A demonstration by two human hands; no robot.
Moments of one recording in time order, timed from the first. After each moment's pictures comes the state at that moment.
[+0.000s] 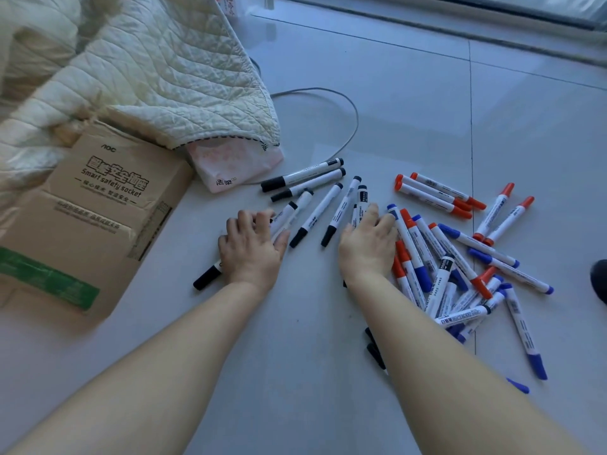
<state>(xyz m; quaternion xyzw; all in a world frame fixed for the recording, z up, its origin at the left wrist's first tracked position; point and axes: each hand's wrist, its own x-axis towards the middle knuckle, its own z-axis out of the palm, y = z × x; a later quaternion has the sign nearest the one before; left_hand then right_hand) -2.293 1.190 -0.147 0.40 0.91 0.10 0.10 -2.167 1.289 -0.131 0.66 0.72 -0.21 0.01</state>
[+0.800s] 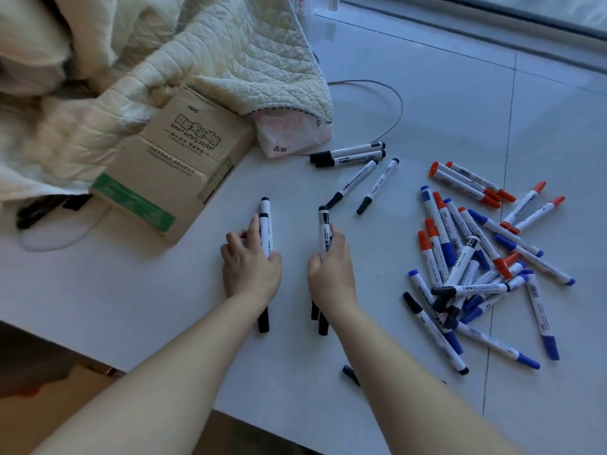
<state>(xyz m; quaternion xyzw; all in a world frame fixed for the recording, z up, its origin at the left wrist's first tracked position) -2.275 1.081 -0.126 0.24 0.94 0.17 0.19 -2.178 1.151 -0.111 0.52 0.70 -0.48 -0.08</state>
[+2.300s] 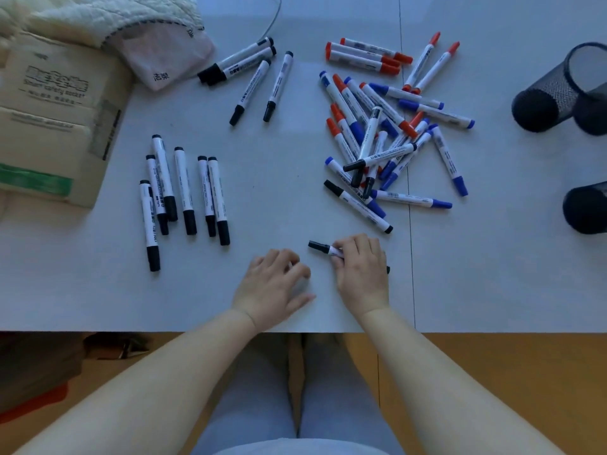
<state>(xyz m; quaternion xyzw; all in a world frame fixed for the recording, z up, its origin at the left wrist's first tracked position) -2.136 1.010 -0.123 0.73 0.66 0.04 0.20 -1.981 1.083 -0.124 0.55 0.81 -0.20 -0.07</state>
